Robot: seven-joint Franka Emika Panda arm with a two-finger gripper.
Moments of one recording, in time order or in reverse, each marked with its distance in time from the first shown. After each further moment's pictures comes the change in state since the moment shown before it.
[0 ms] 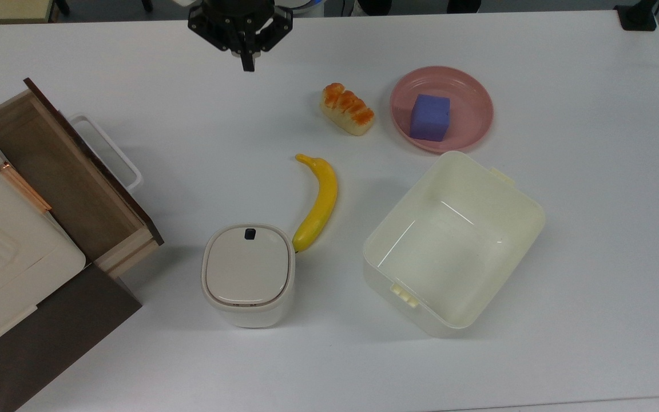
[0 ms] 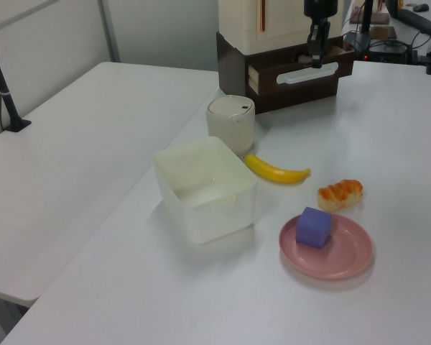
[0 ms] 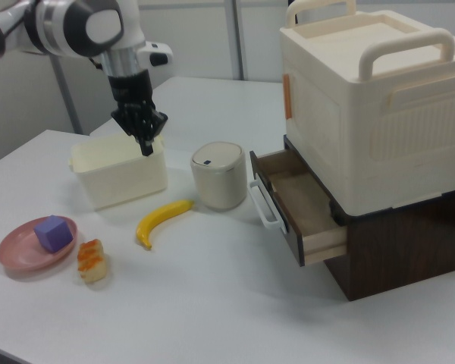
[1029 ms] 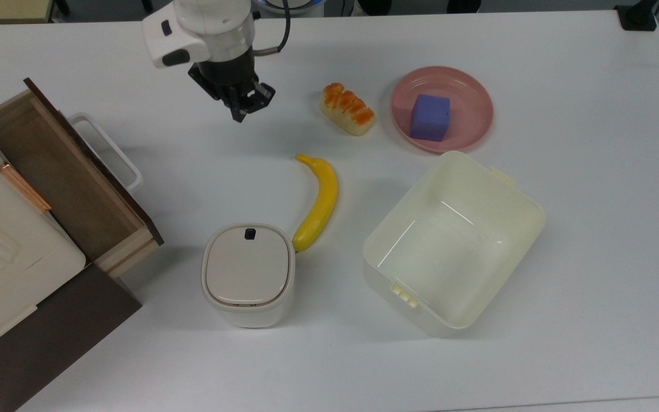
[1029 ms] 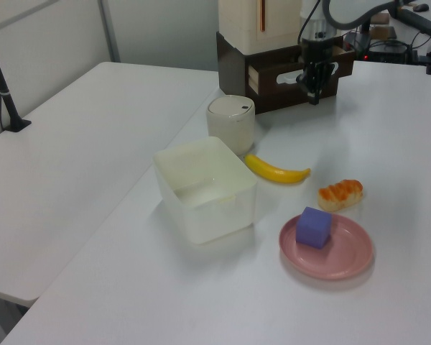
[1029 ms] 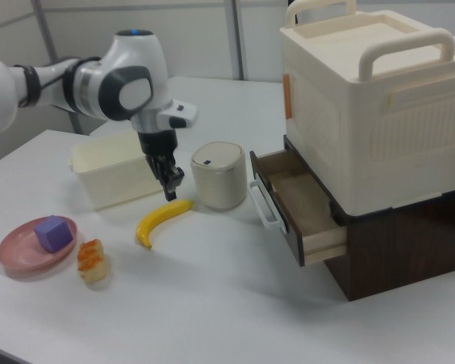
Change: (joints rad) arm -0.048 0.036 -0.001 -0.238 0.001 0.270 0.374
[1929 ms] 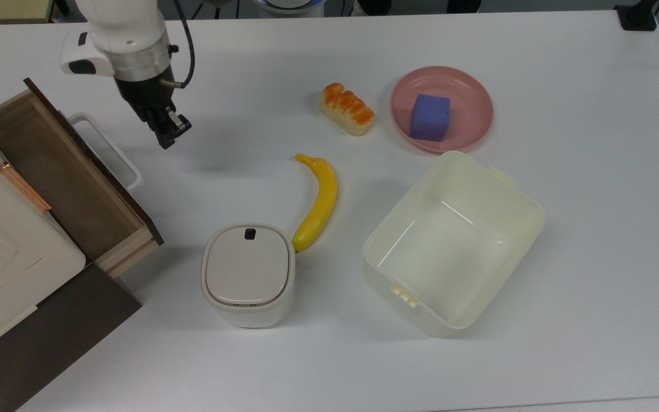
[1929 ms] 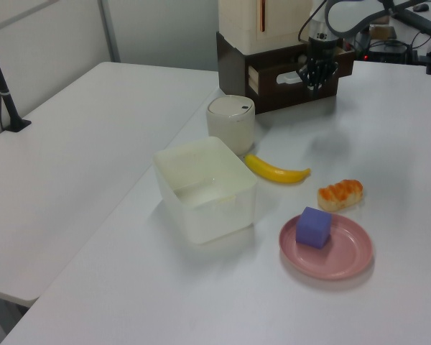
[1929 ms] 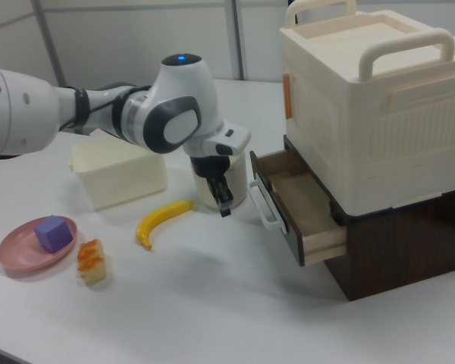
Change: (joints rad) arm -0.170 0.070 -0.004 -0.019 -0.006 0.217 0.107
